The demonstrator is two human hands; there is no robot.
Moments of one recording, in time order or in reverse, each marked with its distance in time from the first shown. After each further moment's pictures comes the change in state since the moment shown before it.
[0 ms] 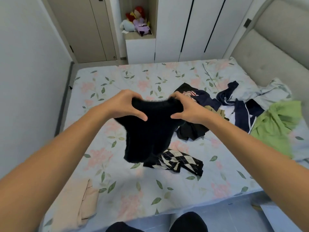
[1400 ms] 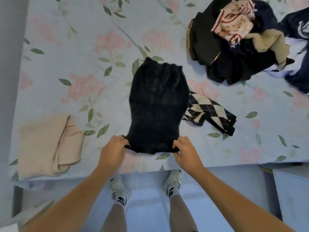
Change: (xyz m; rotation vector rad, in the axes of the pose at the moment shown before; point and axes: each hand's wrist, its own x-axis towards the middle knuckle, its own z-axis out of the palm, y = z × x) left_hand -0.143 -0.292 0.481 0.006 0.092 -0.367; right_hand -0.103 0.262 0.454 -0.115 -0.050 0.142
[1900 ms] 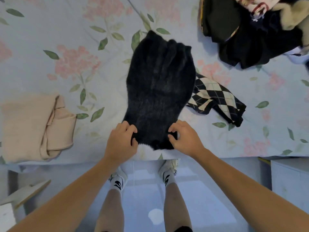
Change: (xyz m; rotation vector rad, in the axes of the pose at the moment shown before) left_hand 0.003 0.020 0.038 0.004 0.016 0.004; right_hand 0.032 0.013 0.003 0.042 -0.154 0.003
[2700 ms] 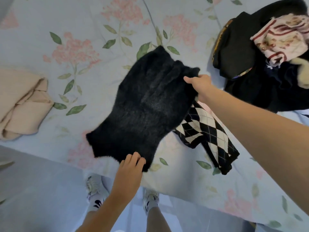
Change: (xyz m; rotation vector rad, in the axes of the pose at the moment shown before) left_hand 0.001 0.122 0.142 0.099 0.090 -0.206; right_hand 0.258 0.033 -0.153 0.683 0.067 0.504
